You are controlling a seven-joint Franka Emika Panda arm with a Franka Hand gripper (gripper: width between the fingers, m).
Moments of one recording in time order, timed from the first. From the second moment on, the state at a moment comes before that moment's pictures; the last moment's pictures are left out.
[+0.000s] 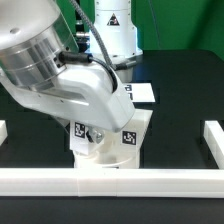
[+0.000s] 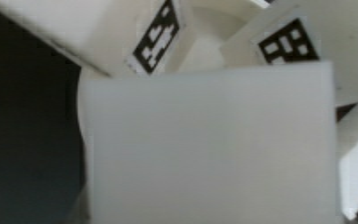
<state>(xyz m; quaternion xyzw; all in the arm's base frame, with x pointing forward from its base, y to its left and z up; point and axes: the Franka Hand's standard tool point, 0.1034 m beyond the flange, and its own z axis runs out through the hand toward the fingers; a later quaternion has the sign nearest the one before) 0.639 -0.073 0.056 -0.91 0.36 0.16 0.12</state>
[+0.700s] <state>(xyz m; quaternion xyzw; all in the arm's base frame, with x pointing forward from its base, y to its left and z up) 0.642 -0.075 0.055 -0.91 0.36 0.15 0.12</state>
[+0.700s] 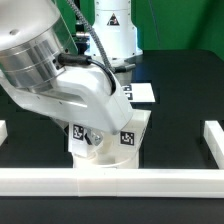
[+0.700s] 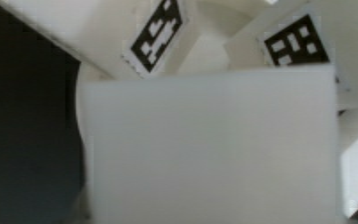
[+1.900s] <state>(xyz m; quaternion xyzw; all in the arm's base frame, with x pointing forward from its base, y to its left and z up) 0.653 -0.068 0.115 -0.90 0.39 0.11 0.13</state>
